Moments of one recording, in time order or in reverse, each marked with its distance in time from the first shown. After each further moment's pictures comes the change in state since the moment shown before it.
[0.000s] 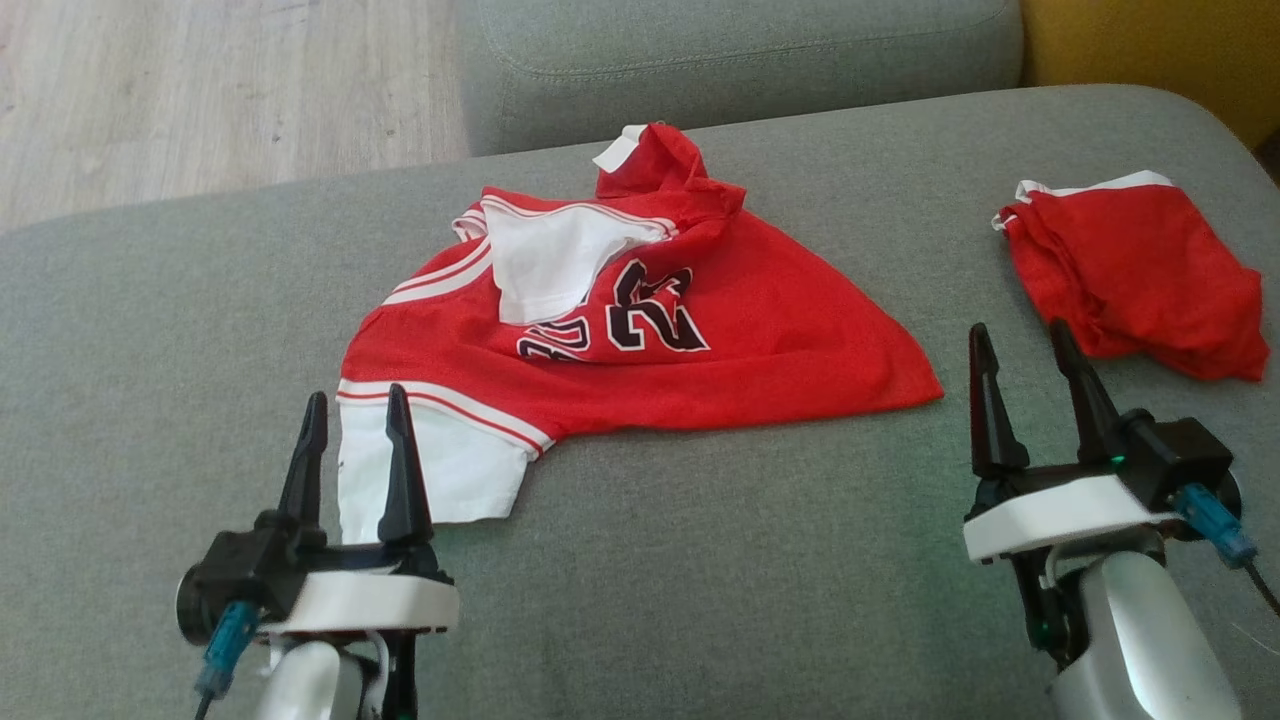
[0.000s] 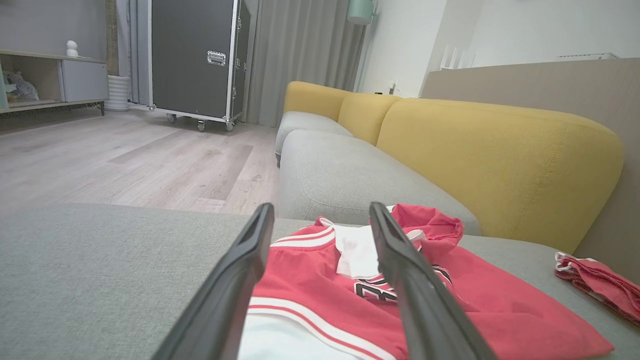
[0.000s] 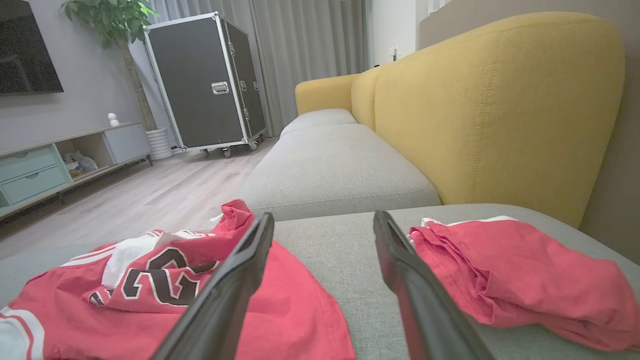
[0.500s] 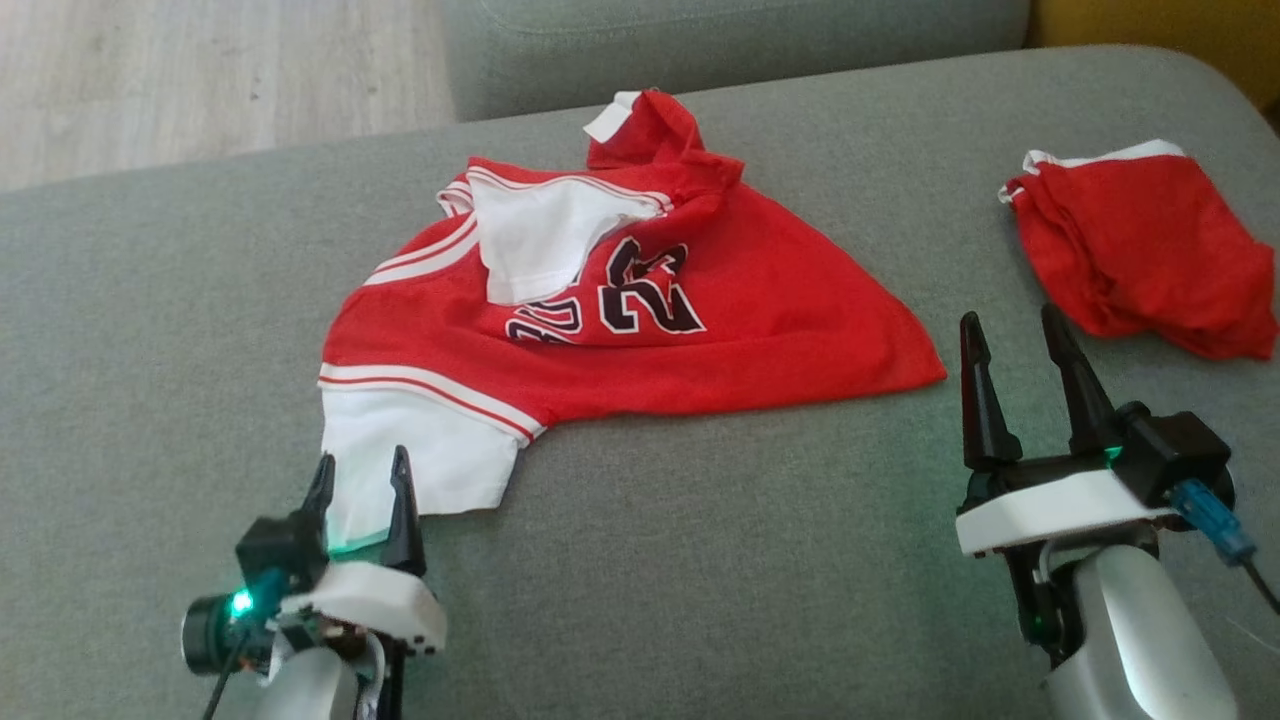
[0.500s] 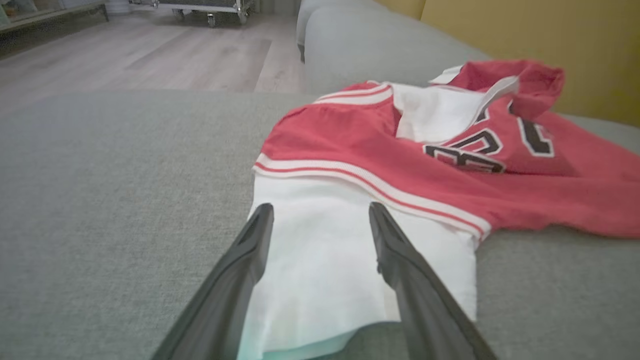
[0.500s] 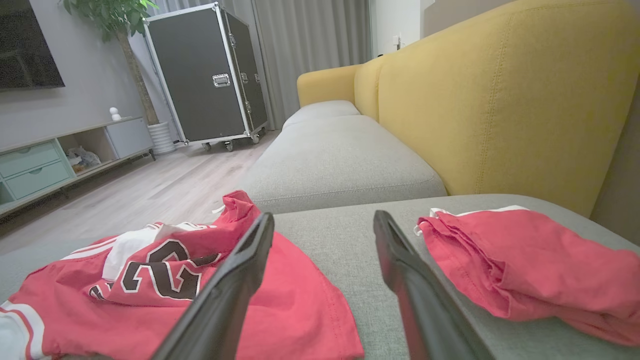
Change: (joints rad) left arm -0.082 0.017 -0.001 0.307 0.024 0.033 0.087; right arm 0.000 0.000 0.027 -0.036 0.017 0.000 0.000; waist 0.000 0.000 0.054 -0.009
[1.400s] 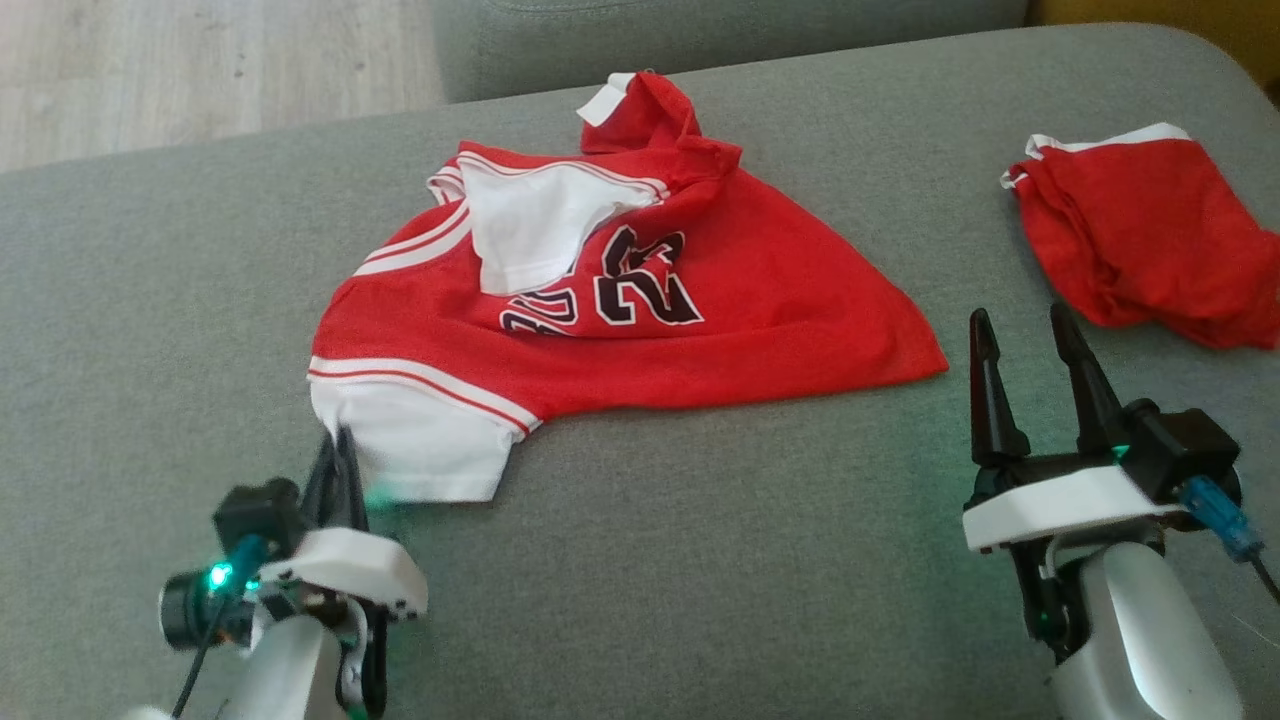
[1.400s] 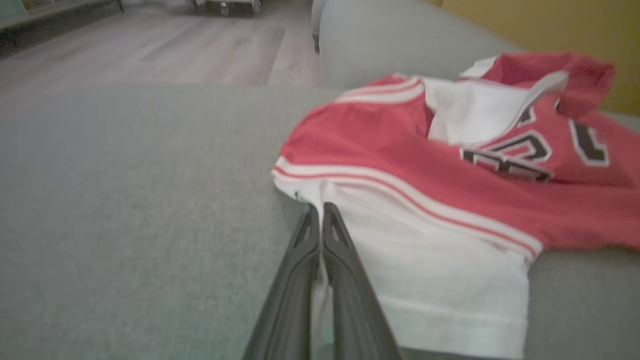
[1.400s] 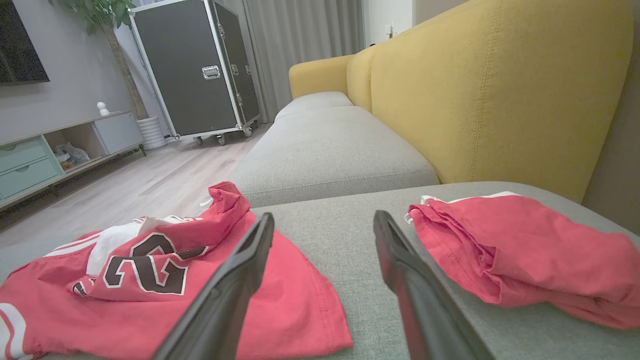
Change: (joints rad) left arm -0.074 0.023 0.003 0.070 -0.021 0.036 0.038; right arm -0.008 0.000 -0.014 0.011 0.007 0.000 0.000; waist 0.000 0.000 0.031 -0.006
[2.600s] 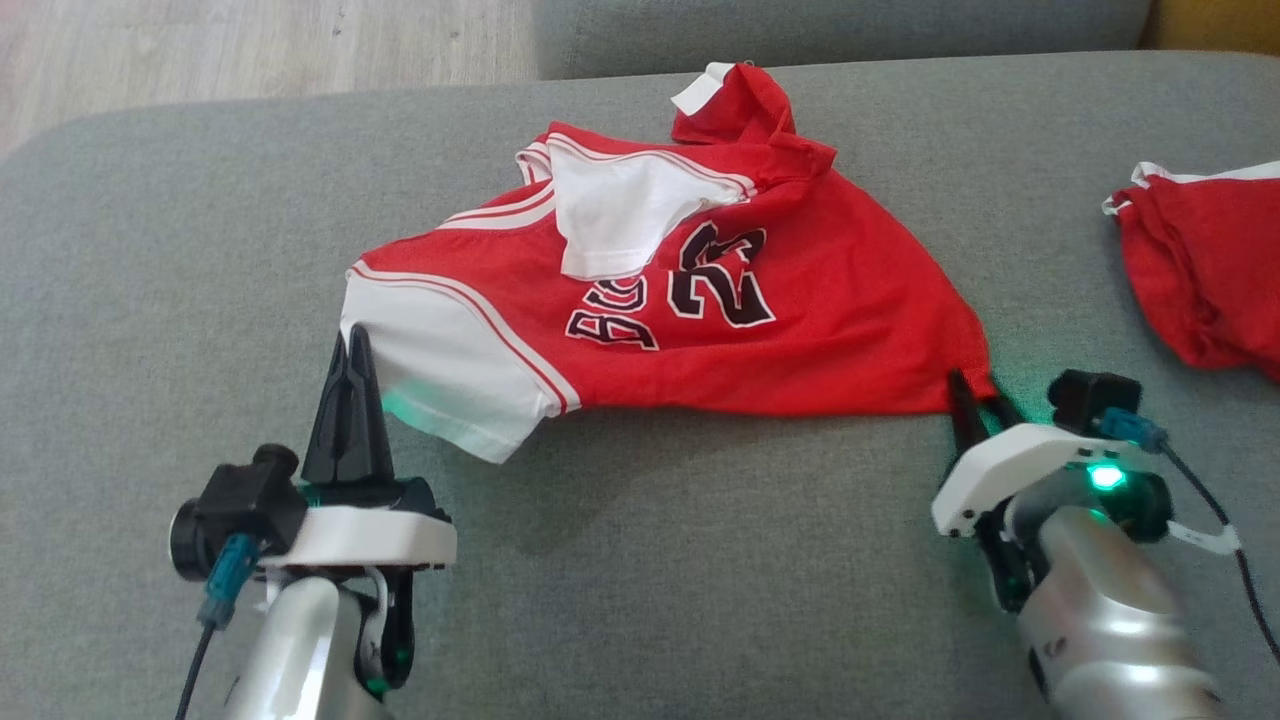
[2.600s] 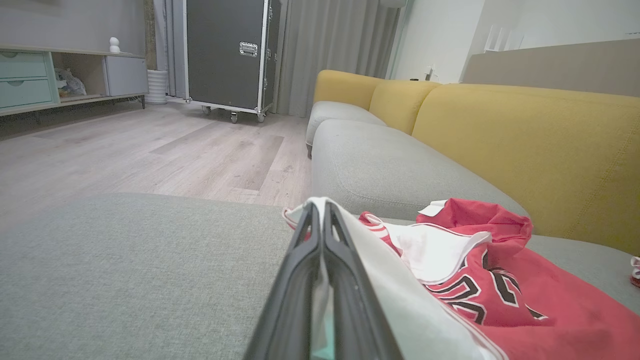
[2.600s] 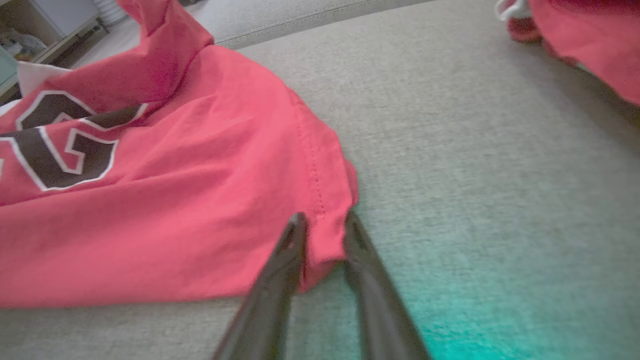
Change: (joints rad) left arm 0.038 -0.033 -0.007 -0.310 0.007 -0.053 -0.119; right arm -0.330 -0.012 0.007 0.735 0.064 0.000 0.073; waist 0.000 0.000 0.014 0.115
